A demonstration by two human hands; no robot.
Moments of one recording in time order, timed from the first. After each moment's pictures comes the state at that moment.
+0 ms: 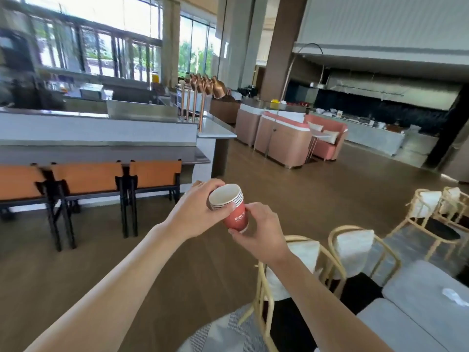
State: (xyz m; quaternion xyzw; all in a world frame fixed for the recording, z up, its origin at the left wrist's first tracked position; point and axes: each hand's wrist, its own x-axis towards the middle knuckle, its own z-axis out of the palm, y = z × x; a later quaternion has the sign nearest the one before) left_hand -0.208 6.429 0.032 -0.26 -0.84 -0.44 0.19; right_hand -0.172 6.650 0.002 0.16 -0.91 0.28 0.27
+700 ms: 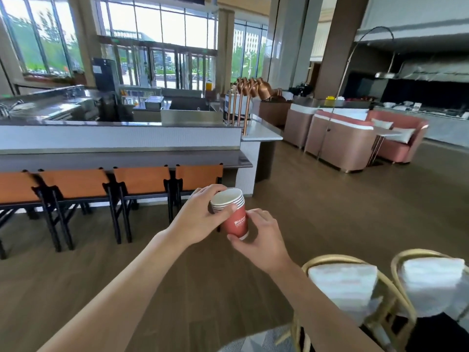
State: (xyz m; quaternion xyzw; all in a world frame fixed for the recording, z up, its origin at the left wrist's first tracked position) left_hand -0.254 6.427 0.024 -0.16 -0.88 -0.40 0.19; right_hand -0.265 6.638 -0.033 0.22 -0.88 0.35 0.22
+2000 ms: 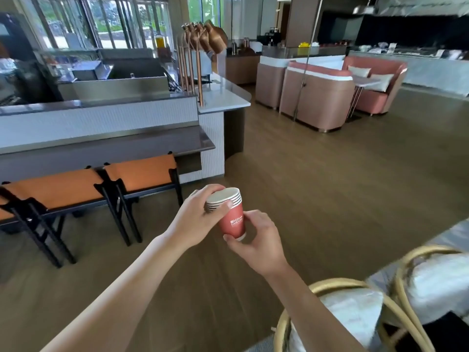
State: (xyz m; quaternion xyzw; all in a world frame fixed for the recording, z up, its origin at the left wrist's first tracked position) left_hand -0.663 6.599 -0.047 -0.16 -0.87 -0.46 0.07; right_hand -0.627 6.793 -0.103 0.14 -0.86 0.45 0.20
